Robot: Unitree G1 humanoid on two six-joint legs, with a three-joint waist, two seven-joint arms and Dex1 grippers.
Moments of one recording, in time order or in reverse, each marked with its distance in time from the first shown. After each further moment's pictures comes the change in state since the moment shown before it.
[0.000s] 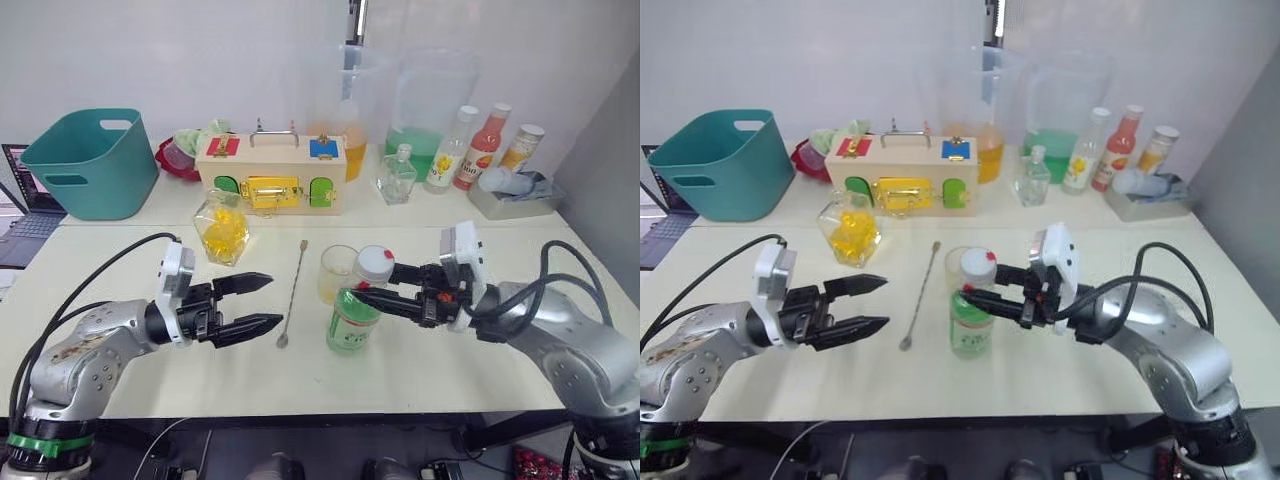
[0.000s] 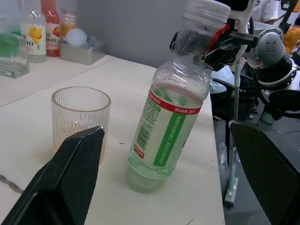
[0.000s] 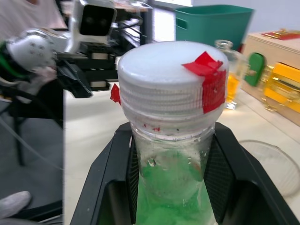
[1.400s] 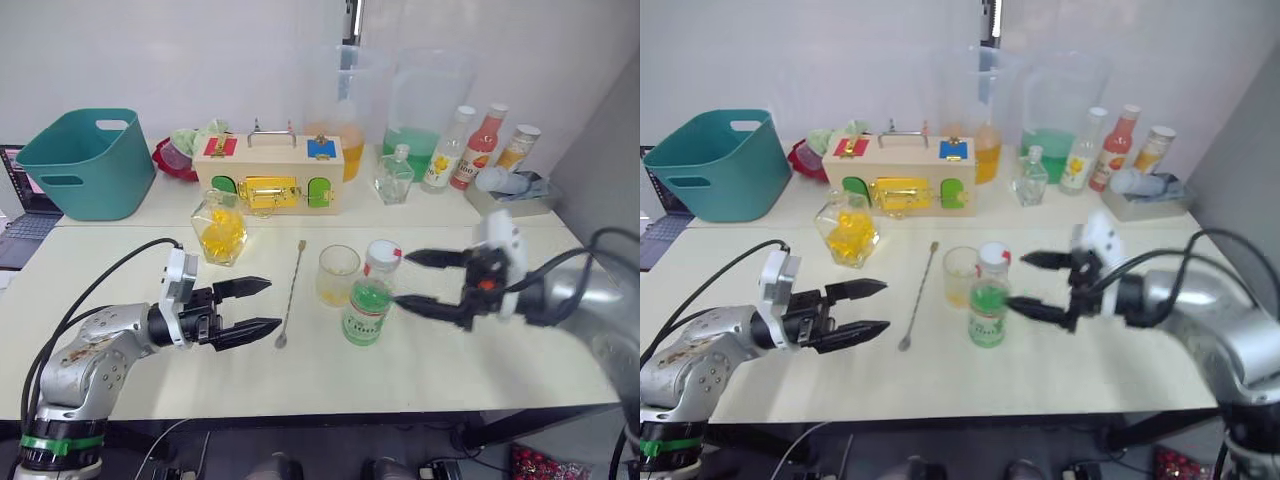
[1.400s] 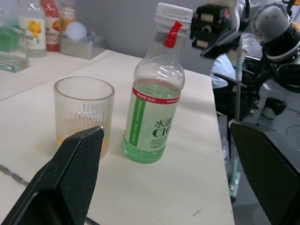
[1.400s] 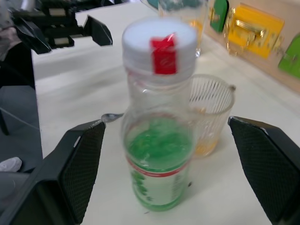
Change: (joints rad) left arm 0.079 -0.037 0.072 -0.027 0.087 -0.020 -0.028; right arm -0.125 -0.251 -0.074 0.320 -0.018 -0.054 0.442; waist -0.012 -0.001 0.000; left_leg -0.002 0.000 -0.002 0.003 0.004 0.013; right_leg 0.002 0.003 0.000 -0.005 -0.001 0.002
